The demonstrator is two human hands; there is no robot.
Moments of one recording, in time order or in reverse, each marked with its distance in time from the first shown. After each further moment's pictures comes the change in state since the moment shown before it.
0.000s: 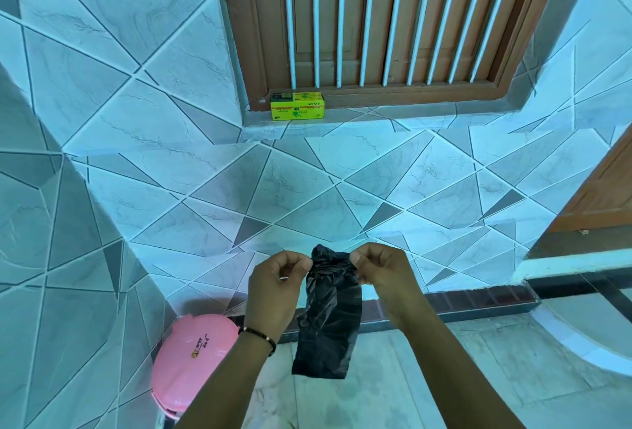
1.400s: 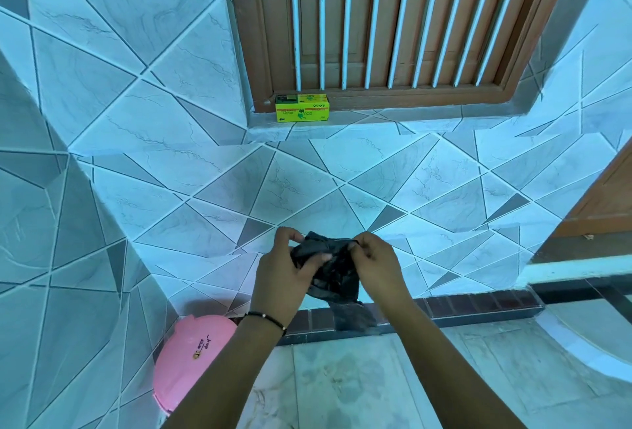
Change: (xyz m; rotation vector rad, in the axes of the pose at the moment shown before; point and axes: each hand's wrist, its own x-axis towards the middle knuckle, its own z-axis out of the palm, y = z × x) left_hand 0.017 0.014 0.002 0.216 -0.013 0.121; right_hand 0.019 -0.001 0.022 -0.336 0.099 -0.065
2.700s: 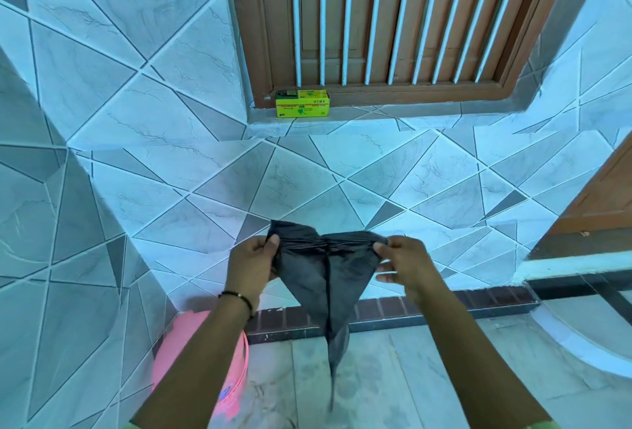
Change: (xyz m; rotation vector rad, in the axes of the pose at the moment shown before) left_hand 0.022 -0.036 -0.018 -0.517 0.027 -0.422; right_hand 0.012 0.014 -0.039 0.303 -0.062 0.363
